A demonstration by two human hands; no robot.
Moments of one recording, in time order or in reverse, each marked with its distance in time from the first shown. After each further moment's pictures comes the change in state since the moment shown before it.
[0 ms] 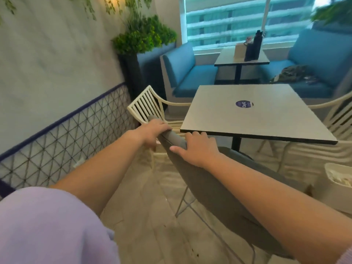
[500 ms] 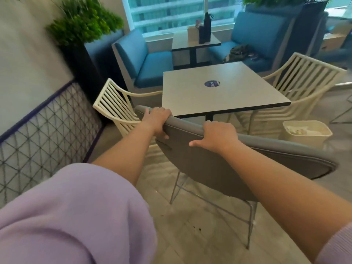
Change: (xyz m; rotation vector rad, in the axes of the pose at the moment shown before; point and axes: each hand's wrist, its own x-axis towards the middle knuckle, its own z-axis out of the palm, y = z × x) left_hand 0.037 -0.024 0.032 0.041 0.126 0.166; right_hand -0.023 -0.031 0.022 -0.176 0.084 0.415
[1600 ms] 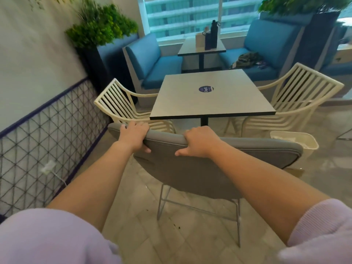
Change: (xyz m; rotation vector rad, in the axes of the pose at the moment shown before) left_hand -0.066 0.131 -0.012 0.033 -0.040 -0.282; right_hand -0.037 0.130 -0.015 -0.119 -0.006 -0.540
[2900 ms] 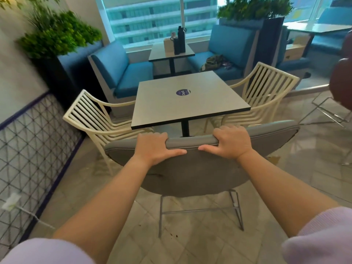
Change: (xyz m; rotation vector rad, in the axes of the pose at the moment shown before) left_hand 0.021 0.052 0.011 -0.073 0.370 0.302; right_hand -0.042 0.058 0.046 -0.202 0.558 0.352
